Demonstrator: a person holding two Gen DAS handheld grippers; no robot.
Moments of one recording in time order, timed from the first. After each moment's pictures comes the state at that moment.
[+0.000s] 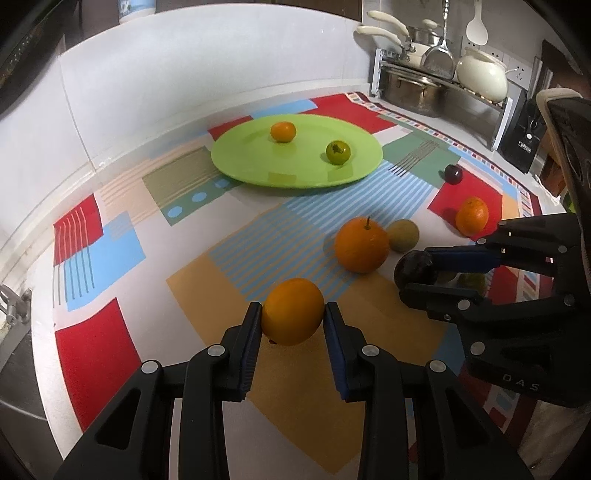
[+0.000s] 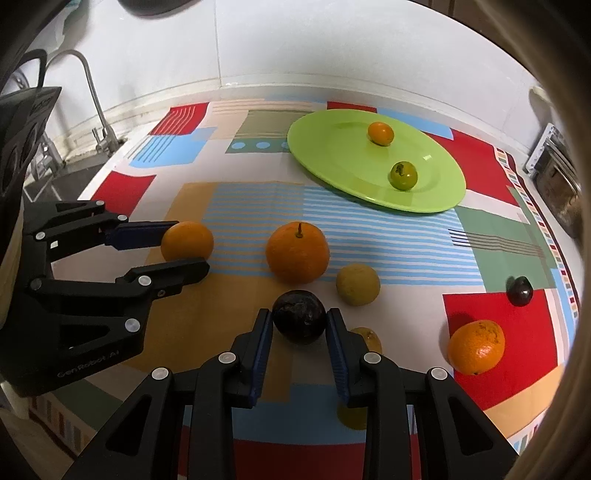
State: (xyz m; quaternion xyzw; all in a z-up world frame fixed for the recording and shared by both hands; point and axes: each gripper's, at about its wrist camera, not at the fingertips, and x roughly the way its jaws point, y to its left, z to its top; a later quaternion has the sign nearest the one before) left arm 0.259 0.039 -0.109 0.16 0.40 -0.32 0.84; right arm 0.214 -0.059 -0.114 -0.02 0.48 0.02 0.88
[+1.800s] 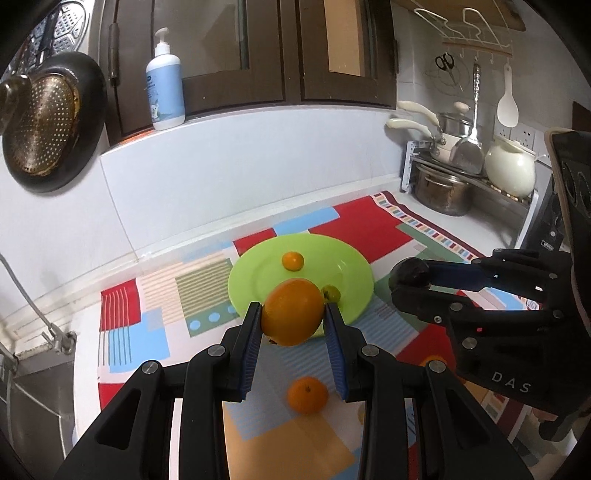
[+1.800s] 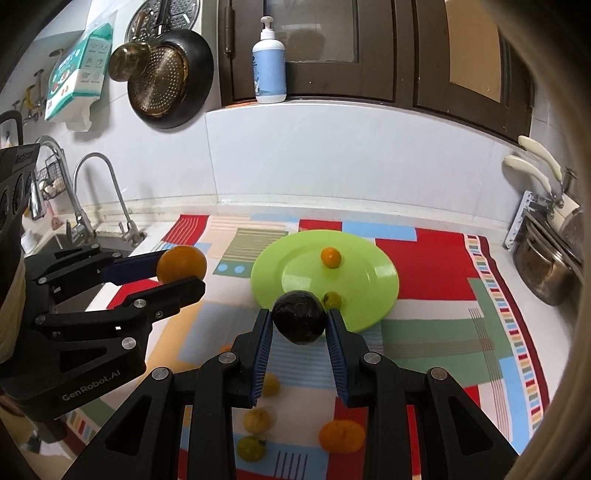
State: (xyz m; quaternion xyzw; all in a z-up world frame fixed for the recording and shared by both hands) left arm 0.250 -0.032 0.001 0.10 0.30 -0.23 0.92; right arm 0.206 -0.148 -0.007 -0.01 0.34 0.07 0.94
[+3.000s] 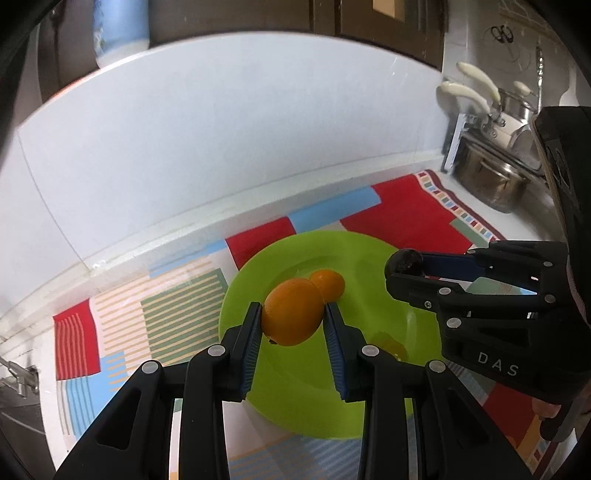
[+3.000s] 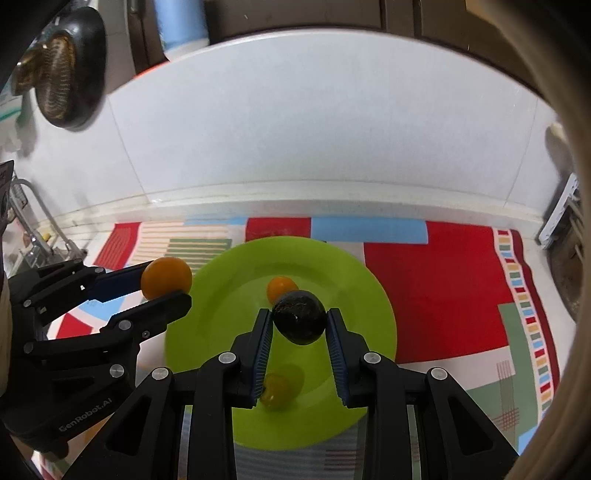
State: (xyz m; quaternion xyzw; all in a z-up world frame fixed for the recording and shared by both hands) left arm 0.407 -0.076 -0.060 0.10 0.39 -0.22 0.89; right arm 0.378 -0.193 -0.058 0.02 0.42 0.06 0.91
